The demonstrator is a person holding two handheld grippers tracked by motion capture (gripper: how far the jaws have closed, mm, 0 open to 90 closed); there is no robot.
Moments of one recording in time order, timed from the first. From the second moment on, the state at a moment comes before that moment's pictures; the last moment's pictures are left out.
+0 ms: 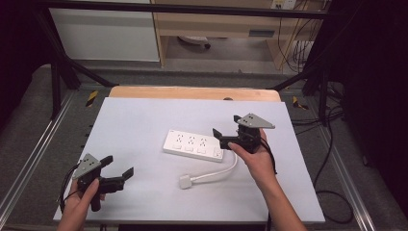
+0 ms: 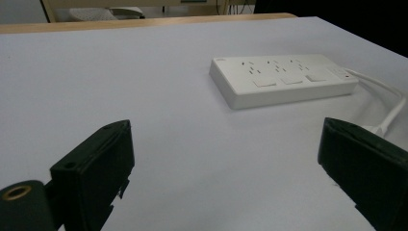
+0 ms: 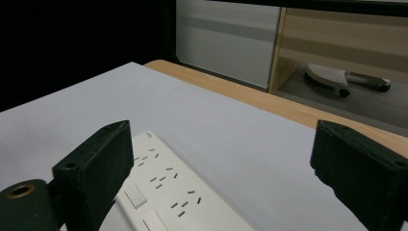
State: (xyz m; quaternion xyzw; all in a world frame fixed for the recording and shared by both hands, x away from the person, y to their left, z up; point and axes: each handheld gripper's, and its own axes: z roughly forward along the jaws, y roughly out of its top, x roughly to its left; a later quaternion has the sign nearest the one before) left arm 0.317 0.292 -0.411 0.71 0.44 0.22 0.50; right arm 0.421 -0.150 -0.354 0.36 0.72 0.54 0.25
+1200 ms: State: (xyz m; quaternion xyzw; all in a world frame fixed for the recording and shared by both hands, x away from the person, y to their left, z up) left arm 0.318 0.292 -0.411 0.71 0.44 0.22 0.50; right arm 0.433 -0.122 -0.368 0.31 0.75 0.53 0.25
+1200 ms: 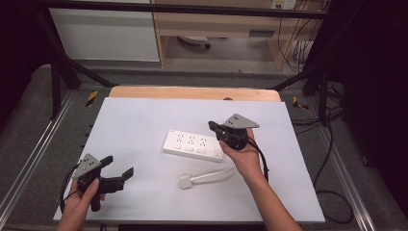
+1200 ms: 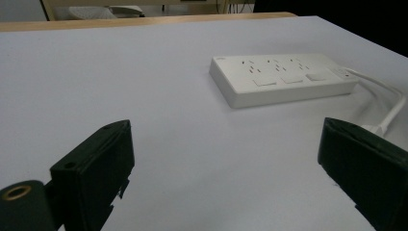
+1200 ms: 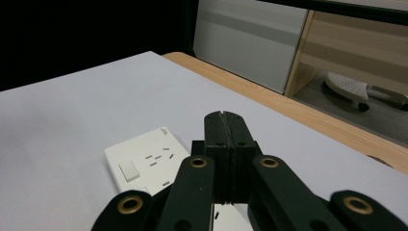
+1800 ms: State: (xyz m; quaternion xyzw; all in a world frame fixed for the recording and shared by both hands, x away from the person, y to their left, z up) left arm 0.317 0.293 -0.411 0.71 0.44 0.22 0.50; right arm 0.439 -0.111 -0.384 0.32 0.76 0.52 0.23
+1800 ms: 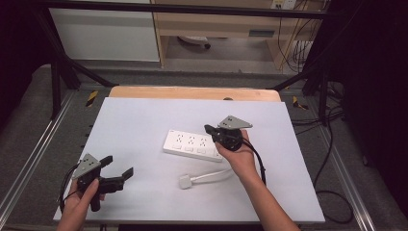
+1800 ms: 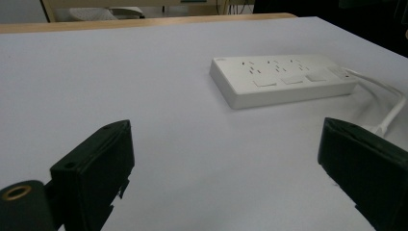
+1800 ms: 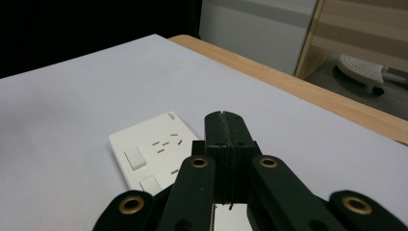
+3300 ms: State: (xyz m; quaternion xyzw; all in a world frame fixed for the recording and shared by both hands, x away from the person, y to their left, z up) left arm 0.317 0.293 -0.411 0.72 0.44 0.22 0.50; right arm 0.440 -0.115 -0.423 0.36 0.78 0.48 0.18
